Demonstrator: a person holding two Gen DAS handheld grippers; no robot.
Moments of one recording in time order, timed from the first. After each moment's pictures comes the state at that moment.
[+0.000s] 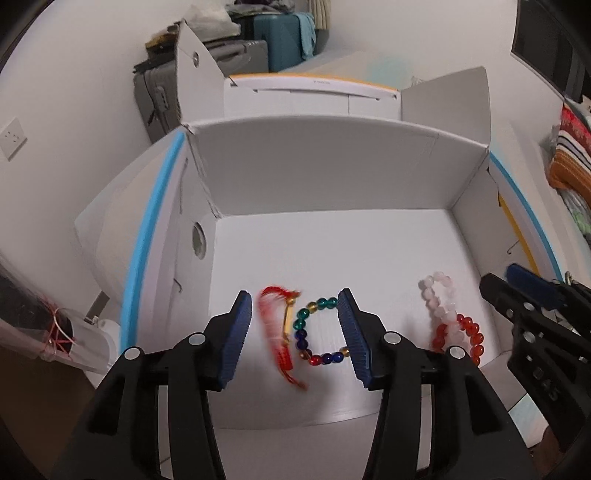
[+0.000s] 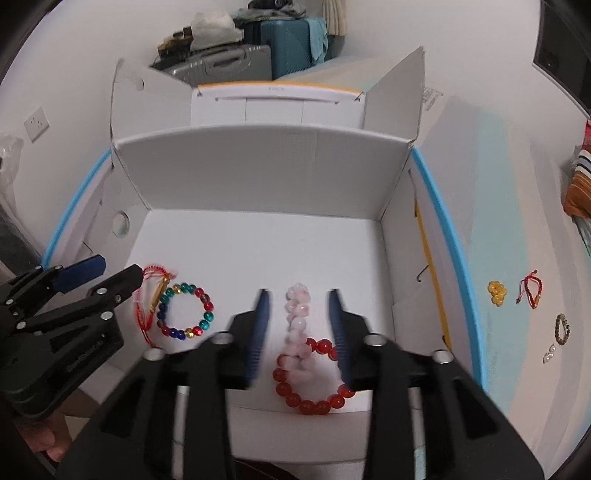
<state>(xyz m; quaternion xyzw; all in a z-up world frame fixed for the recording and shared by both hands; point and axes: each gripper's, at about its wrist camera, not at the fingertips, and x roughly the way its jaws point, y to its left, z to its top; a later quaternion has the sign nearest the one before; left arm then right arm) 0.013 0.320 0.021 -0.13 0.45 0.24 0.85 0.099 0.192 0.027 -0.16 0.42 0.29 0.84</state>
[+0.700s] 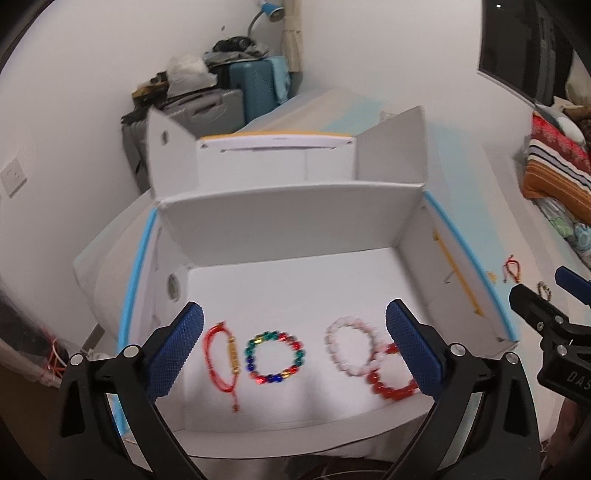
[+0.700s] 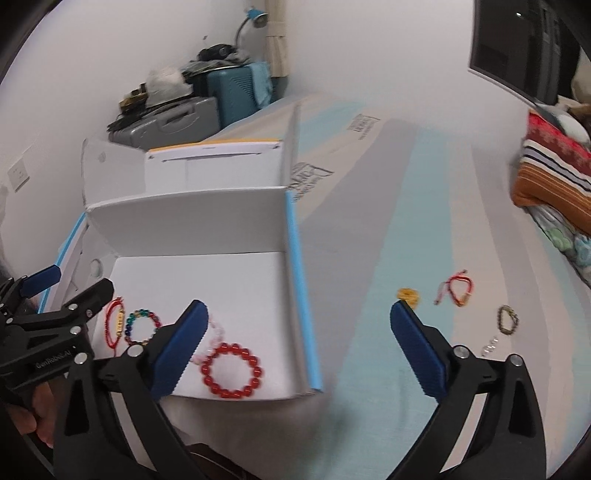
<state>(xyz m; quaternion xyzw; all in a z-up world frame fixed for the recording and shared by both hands) 0.020 0.257 0.072 -0.10 0.38 0.21 0.90 0.107 0.089 0.085 -0.12 0.37 0.22 0.90</state>
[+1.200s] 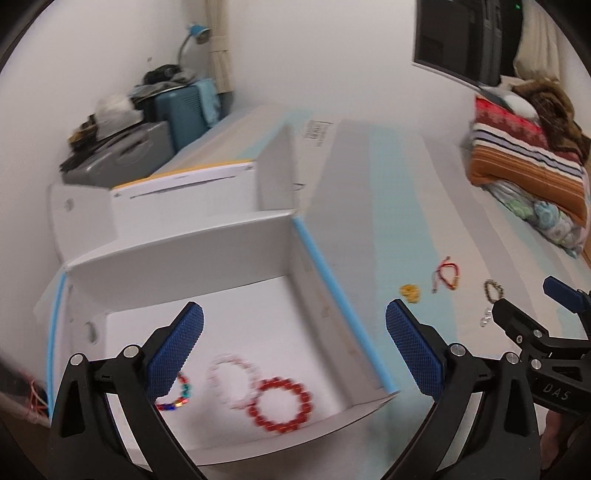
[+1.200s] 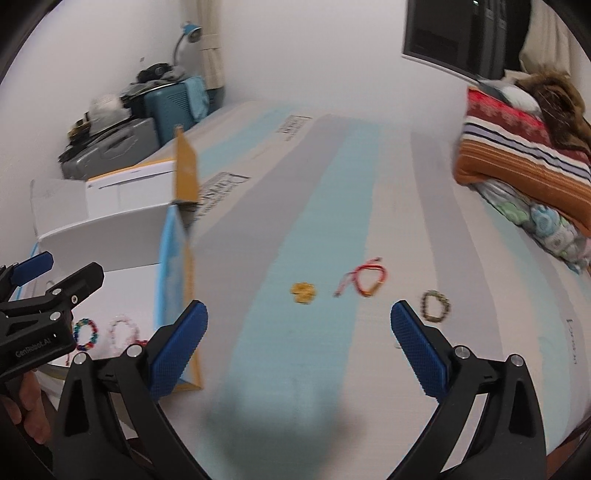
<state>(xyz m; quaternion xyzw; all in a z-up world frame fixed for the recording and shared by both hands) 0.095 0.147 0.100 -0.06 0.37 0.12 0.92 0.146 -0.036 0.099 -0.09 0.37 0.14 0.92</state>
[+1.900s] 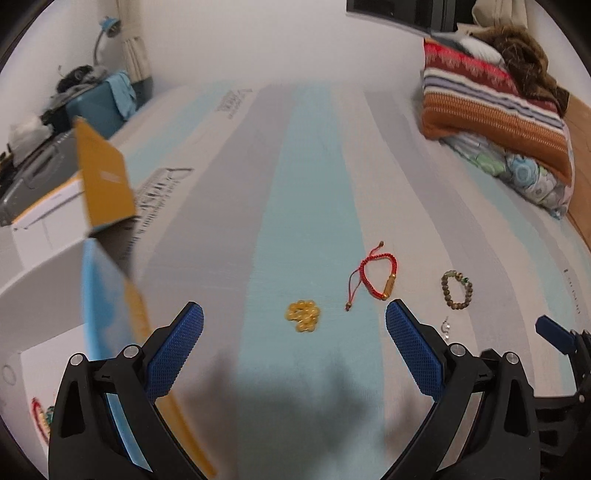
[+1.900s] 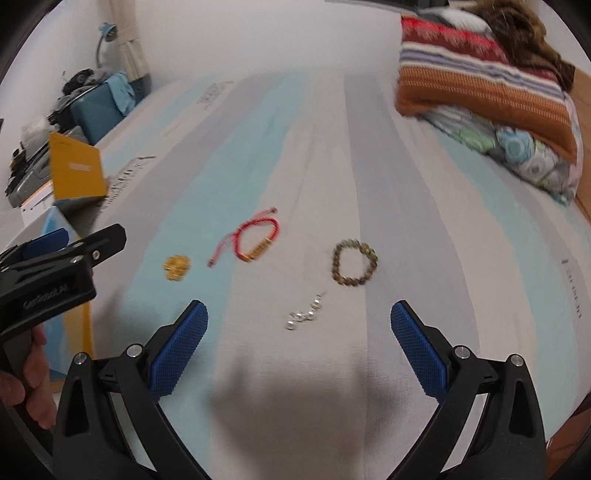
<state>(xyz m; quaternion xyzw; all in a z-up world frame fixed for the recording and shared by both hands) 0.242 0.021 0.031 -0.03 0.43 0.04 0.90 0.222 -0.168 0.024 -0.03 0.44 0.06 0.89</state>
